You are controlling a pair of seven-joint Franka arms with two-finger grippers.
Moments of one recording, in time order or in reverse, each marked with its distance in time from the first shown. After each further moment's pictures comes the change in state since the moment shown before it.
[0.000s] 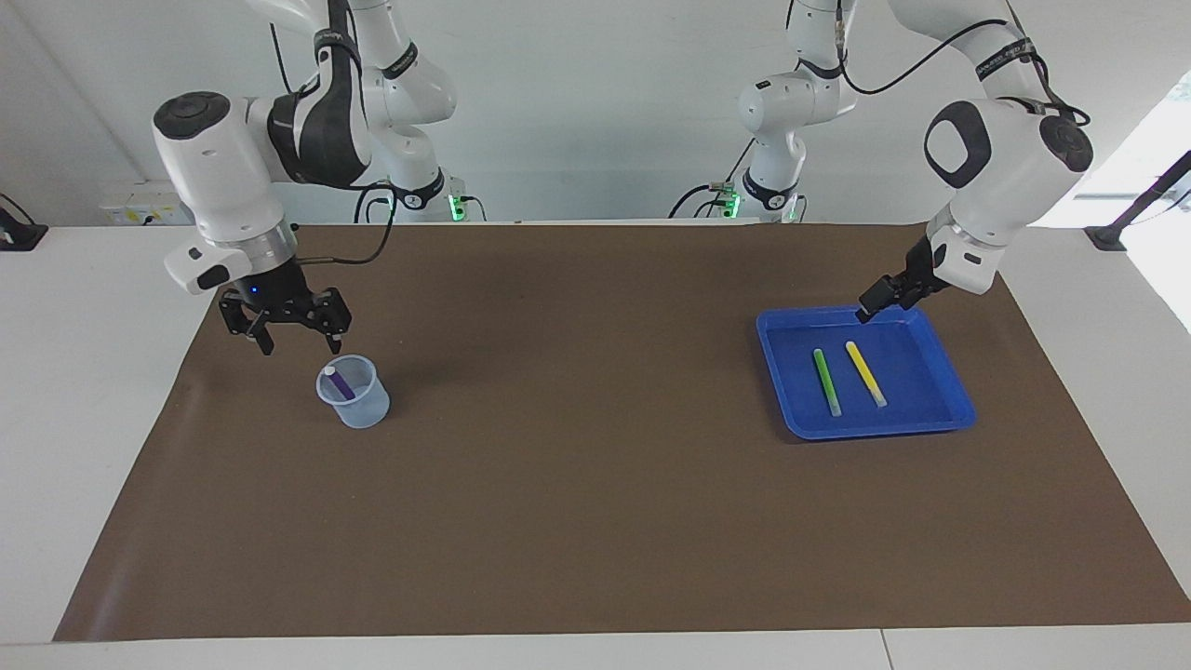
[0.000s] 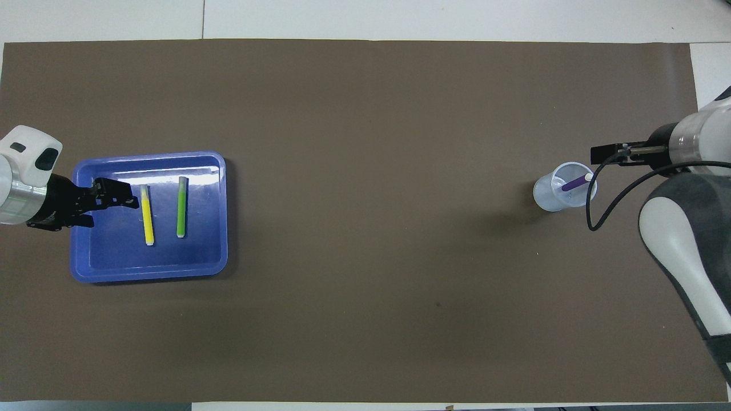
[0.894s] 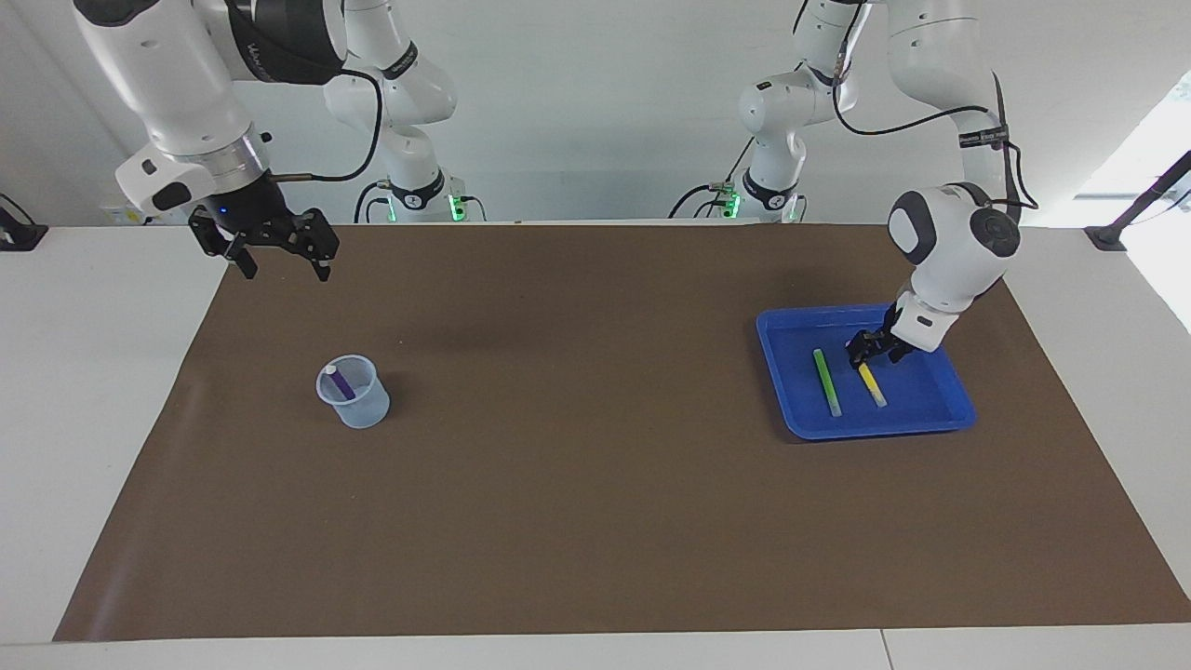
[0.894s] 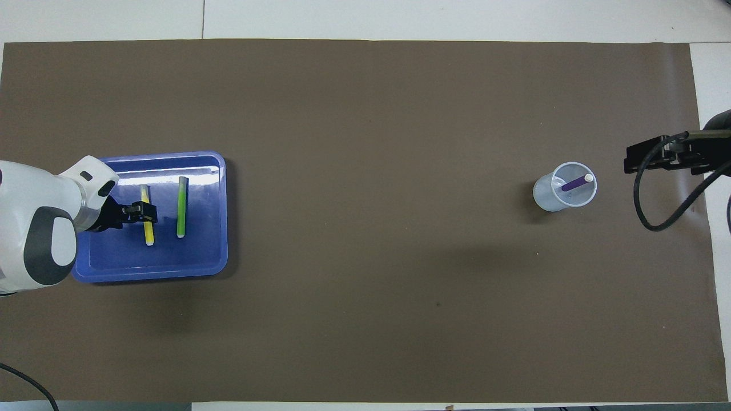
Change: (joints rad) left arm 0.020 0.159 -0.008 -0.167 0.145 0.340 0.137; right arm 0.001 -0.006 0.029 0.279 0.000 -0.434 0.057
